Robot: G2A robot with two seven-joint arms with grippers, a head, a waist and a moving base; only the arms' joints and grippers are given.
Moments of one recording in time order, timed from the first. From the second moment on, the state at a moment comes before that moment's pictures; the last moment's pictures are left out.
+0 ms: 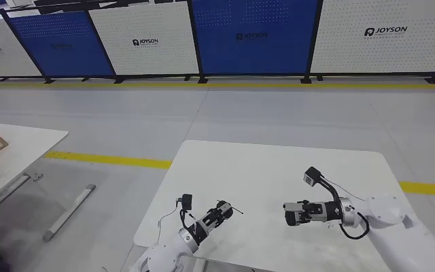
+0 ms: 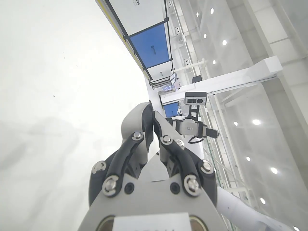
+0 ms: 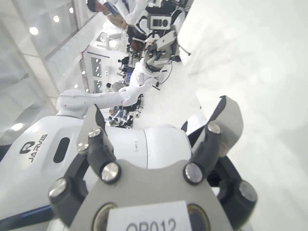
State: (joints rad) left arm 1.76 -1.16 -1.29 -1.76 -0.11 -0.23 -0.26; right arm -0.93 -0.97 0.91 -1.32 0.48 -0.18 1.28
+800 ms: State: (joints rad) left arm 1.76 -1.16 -1.29 -1.76 -0.11 -0.23 -0.26; right arm -0.97 -0.91 1.07 -1.43 0.22 -0.03 1.25
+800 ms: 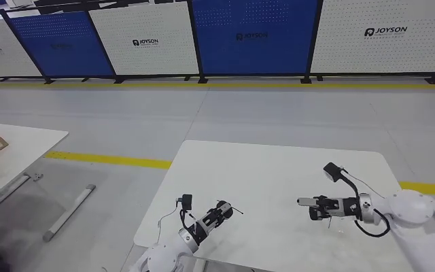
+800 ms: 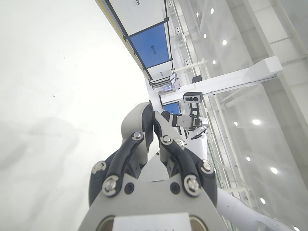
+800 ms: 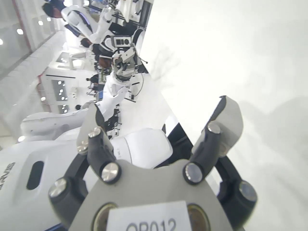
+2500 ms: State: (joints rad) left arm 1.76 -1.16 -1.29 -1.76 -0.11 -0.23 -0.26; right arm -0.75 -0.84 0.84 -1.46 -0.13 0.34 1.34
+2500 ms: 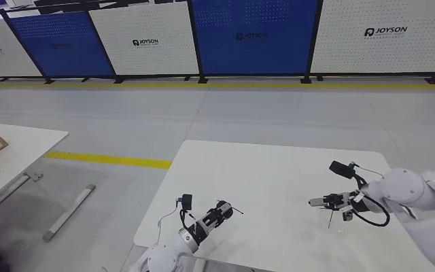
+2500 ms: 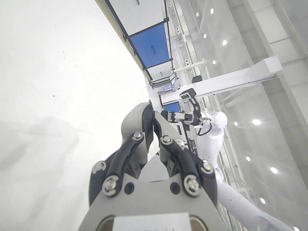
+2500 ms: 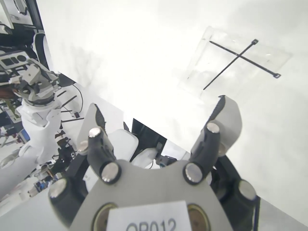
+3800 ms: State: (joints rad) left arm 1.76 -1.16 -1.29 -1.76 -0.11 -0.23 -0.26; right arm -0.74 -0.87 0.81 -1.38 -0.24 0.33 1.30
